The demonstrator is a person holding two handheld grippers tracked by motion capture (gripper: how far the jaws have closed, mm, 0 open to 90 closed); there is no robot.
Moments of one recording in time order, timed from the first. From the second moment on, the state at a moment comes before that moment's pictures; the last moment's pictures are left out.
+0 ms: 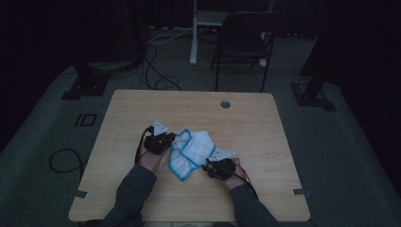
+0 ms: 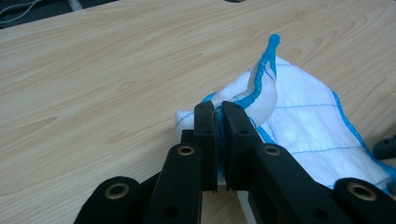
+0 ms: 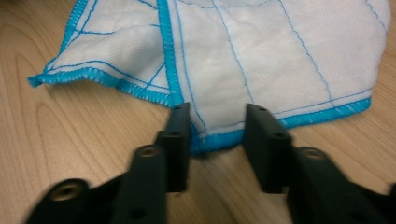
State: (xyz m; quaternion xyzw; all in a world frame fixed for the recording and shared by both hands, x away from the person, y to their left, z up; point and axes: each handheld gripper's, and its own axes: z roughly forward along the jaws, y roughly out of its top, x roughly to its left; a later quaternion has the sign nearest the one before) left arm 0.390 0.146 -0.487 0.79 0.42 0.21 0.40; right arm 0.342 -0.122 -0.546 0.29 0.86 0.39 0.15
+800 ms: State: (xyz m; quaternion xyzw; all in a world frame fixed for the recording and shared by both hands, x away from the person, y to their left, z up) left arm 0.406 0.201 -0.520 0.75 0.51 0.18 0.39; right arm 0.379 -0.133 -0.508 0.34 0.82 0.41 0.21
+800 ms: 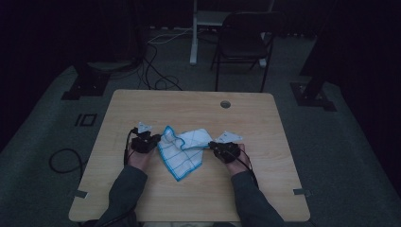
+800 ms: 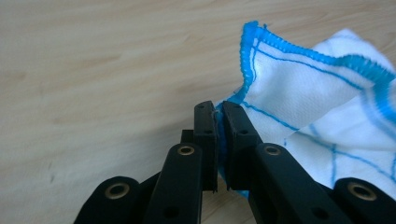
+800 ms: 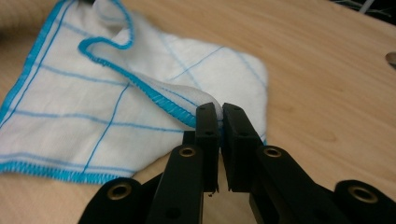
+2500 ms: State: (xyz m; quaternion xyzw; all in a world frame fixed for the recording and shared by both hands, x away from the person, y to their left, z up) left arm 0.322 0.133 -0.536 0.84 0.39 0.13 0.35; right arm 0.416 -0.124 -0.483 0.35 0.81 0.40 0.24
